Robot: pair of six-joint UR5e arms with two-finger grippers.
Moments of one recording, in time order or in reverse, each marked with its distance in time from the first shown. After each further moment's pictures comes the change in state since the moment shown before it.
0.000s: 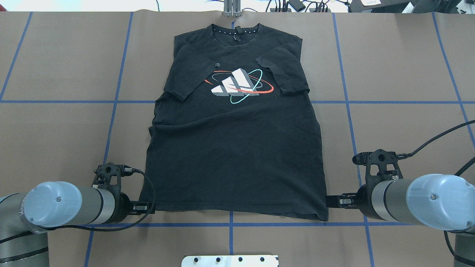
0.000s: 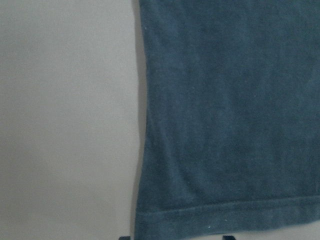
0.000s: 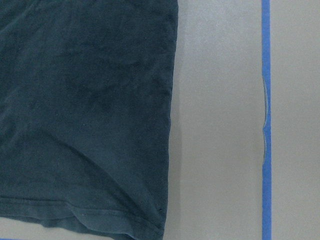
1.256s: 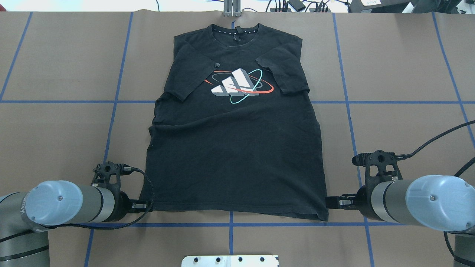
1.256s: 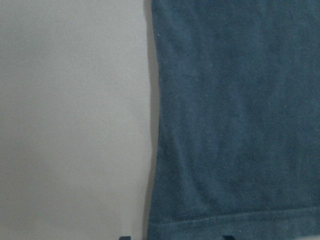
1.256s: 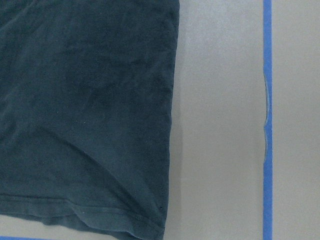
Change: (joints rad) left arm -0.005 0.000 0.013 0.002 0.007 0.004; right arm -0.004 0.000 0.000 0.000 0.000 0.000
